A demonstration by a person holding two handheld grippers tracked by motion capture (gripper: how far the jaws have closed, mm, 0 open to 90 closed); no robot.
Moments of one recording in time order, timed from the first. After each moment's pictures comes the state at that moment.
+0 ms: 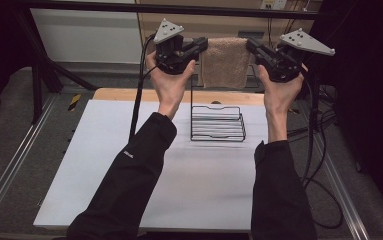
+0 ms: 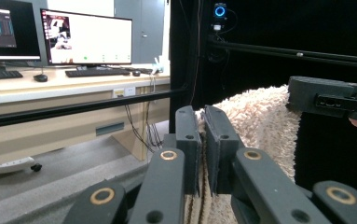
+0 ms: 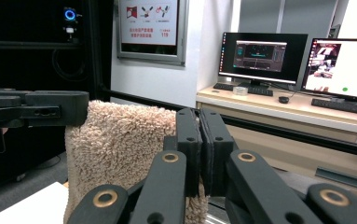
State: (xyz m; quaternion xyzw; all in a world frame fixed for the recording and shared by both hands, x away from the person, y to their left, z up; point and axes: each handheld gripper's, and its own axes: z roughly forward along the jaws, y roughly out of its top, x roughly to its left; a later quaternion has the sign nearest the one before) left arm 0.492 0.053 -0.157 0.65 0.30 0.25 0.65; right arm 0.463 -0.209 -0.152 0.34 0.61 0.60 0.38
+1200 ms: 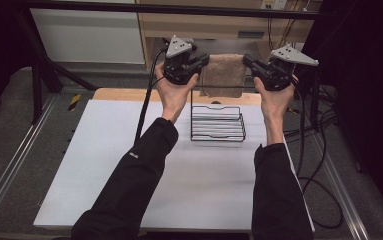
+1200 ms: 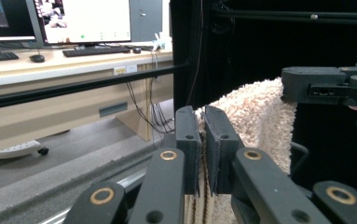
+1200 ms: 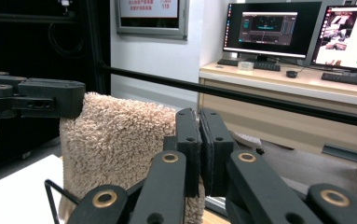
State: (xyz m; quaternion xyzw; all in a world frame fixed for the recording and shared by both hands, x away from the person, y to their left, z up) left arm 0.514 0.044 -0.202 0.69 0.30 0.26 0.61; right arm 0.493 -0.221 -0.202 0.36 0.64 0.58 0.35
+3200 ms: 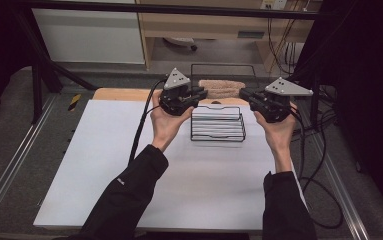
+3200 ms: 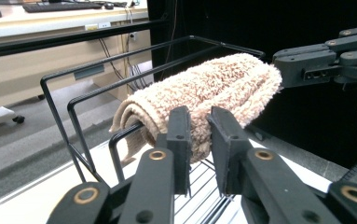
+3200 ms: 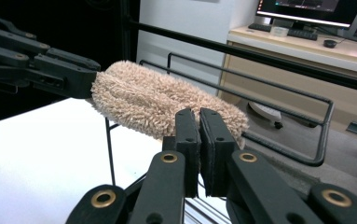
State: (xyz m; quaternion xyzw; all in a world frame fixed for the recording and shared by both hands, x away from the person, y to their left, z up) left arm 0.471 0.053 -0.251 0.74 0.28 0.20 0.57; right arm 0.448 -0.226 -0.252 0.32 0.71 0.54 0.31
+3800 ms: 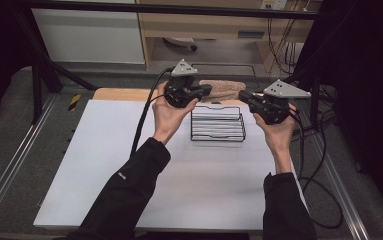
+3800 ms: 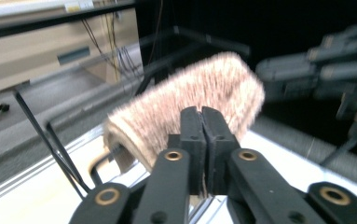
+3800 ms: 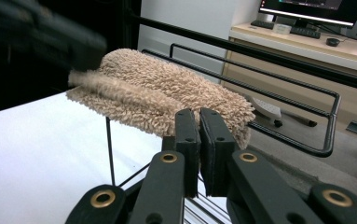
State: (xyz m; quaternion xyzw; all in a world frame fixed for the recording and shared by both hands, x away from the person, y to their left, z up) left arm 0.478 0.040 -0.232 0.79 0.27 0.17 0.53; right arm 0.449 -0.226 -0.257 0.32 0.72 0.53 0.31
